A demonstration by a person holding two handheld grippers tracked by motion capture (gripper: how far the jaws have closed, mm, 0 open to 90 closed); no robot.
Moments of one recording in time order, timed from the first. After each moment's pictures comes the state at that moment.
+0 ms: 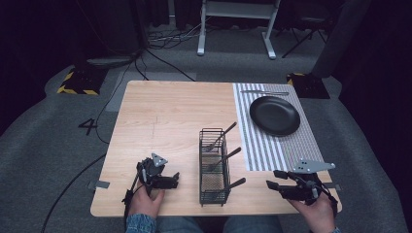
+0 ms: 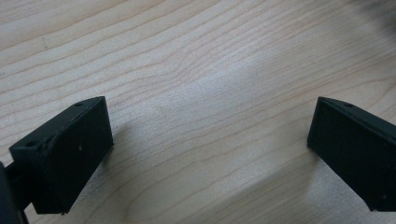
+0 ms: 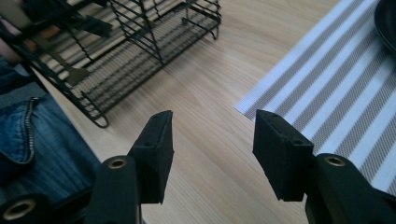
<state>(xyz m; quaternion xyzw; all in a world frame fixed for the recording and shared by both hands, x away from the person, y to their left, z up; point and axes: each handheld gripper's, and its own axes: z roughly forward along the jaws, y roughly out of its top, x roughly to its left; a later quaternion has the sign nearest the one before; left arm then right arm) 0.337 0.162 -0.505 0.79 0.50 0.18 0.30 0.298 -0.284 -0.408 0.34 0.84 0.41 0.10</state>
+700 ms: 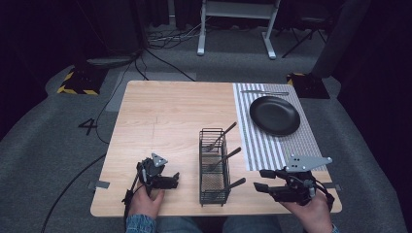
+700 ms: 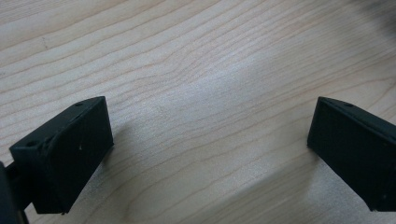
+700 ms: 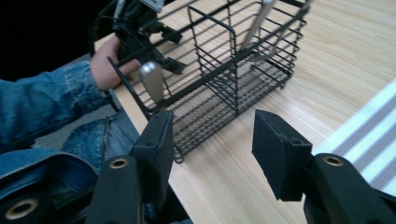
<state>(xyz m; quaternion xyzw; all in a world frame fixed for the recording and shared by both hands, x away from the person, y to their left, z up) 0.337 0.162 -0.506 0.79 0.50 0.18 0.30 0.284 -0.242 -0.358 0.28 0.85 0.45 0.05</state>
